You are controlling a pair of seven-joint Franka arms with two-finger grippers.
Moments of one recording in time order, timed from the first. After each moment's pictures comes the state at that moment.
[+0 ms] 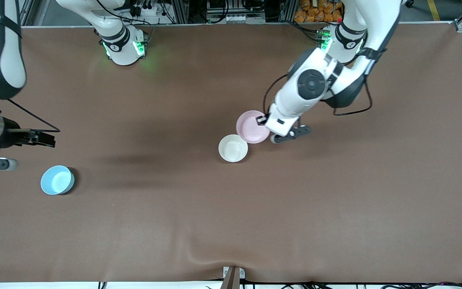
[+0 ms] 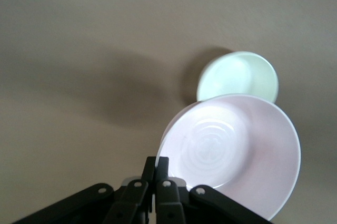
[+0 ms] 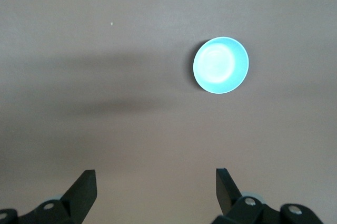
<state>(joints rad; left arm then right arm) -0.22 0.36 -0.50 -1.82 -0.11 2.12 -0.99 0.01 0.28 -0.06 -1.51 -0.07 1.62 -0.03</state>
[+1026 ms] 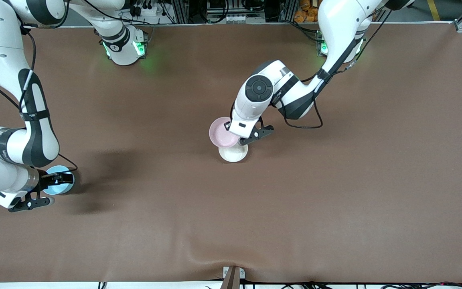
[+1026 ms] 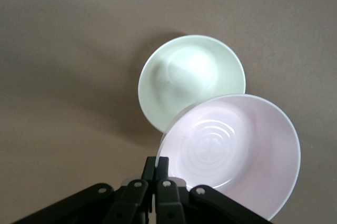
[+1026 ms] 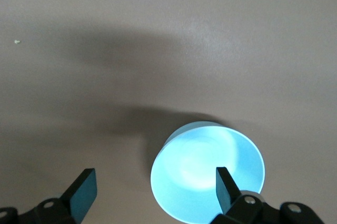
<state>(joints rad) -0.38 0.59 -0.47 -1.66 0.07 2.23 -1.27 -0.12 0.66 -0.06 -1.51 -0.05 2.09 -0.37</state>
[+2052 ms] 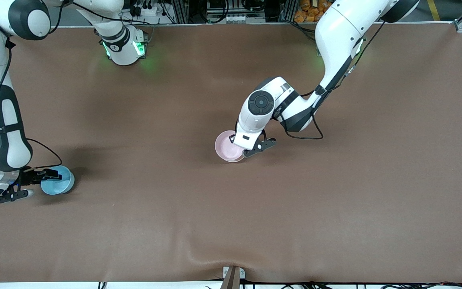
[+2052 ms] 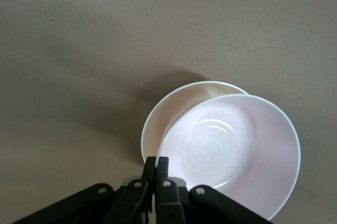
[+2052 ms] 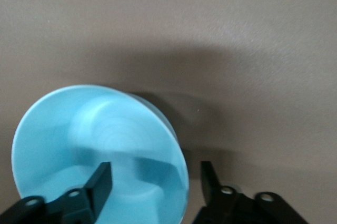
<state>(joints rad) -0.37 0.67 -0.44 -1.66 0.16 2.30 -1.27 -0.31 0.79 -0.07 -1.51 0.18 2.19 -0.68</state>
